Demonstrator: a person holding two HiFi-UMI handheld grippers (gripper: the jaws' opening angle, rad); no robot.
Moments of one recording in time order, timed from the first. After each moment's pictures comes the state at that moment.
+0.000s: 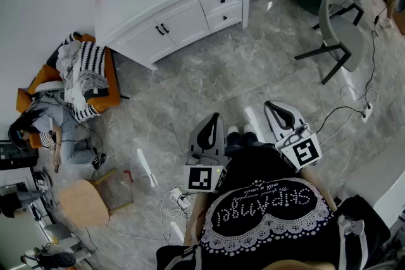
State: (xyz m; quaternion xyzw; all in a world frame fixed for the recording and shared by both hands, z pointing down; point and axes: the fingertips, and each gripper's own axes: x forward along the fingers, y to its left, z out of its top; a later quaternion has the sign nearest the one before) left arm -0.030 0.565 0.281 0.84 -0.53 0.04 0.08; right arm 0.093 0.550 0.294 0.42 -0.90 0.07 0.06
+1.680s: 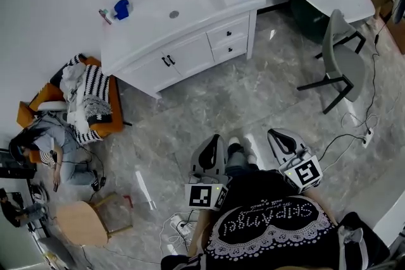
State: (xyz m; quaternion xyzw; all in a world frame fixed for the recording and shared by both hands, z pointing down) left arm -0.047 0.497 0.279 0.83 -0.55 0.00 0.11; right arm 0.092 0.498 0.313 0.40 -0.91 0.09 0.08
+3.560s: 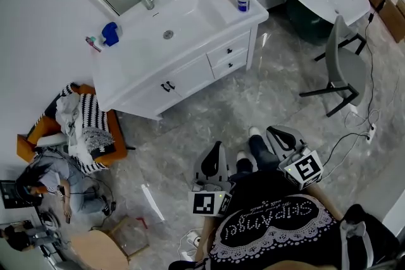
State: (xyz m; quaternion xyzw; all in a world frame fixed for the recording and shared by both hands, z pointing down) left arm -0.088 0.360 0.281 0.85 -0.52 -0.01 0.13; right arm 0.049 0.351 0.320 0.44 -0.89 0.10 0.10
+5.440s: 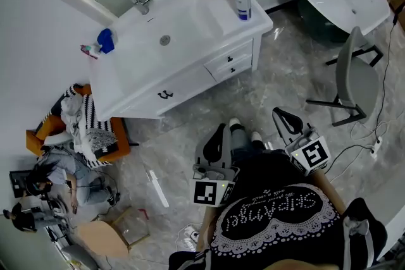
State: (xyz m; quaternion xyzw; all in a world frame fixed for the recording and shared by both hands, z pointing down) left arm 0.012 0.209 0.257 0.85 -0.53 -0.03 0.08; right arm 0.145 0.188 0.315 0.42 -0.90 0.09 0.06
